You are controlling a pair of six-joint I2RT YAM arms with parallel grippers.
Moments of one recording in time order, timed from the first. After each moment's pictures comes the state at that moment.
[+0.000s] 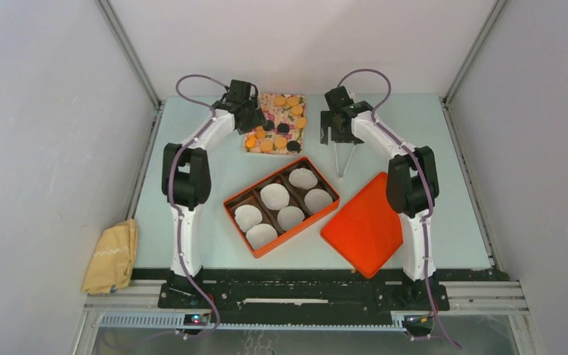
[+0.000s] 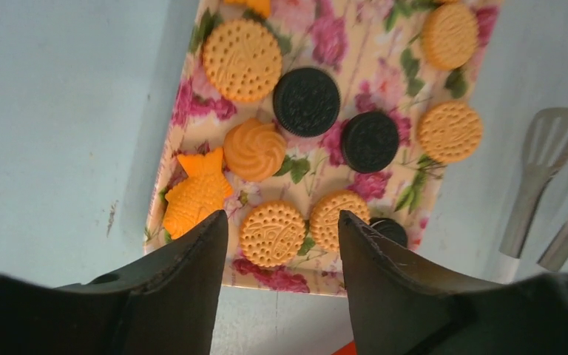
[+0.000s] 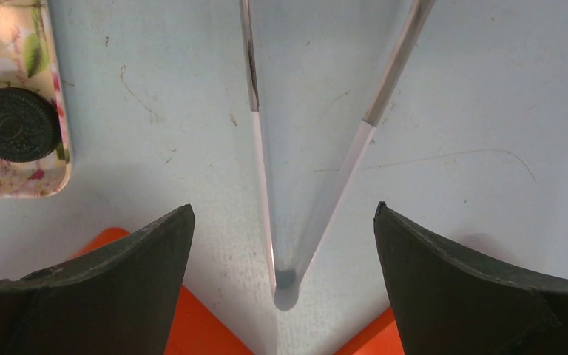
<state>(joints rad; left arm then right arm) -0.26 2.21 1.93 -0.51 -0.05 -0.58 0.39 2.19 1.93 -0.78 0.28 0.36</state>
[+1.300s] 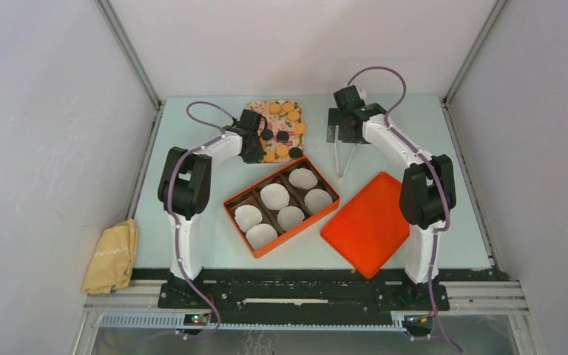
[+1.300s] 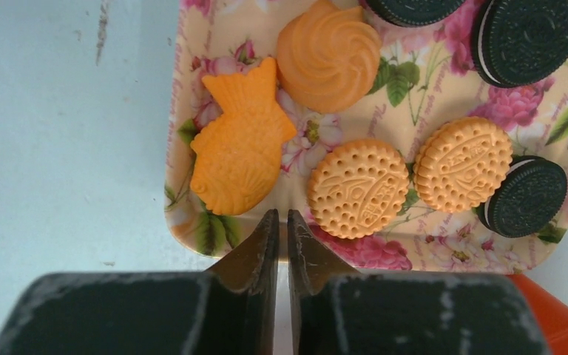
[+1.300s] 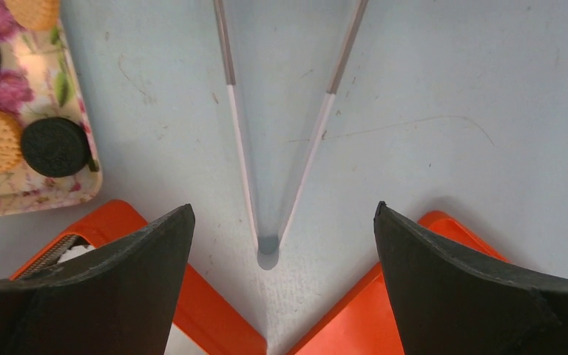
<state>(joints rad) -0.33 2.11 1.53 -0.47 -0.12 -0.61 0.39 2.00 1.78 -0.74 0.31 0.38</state>
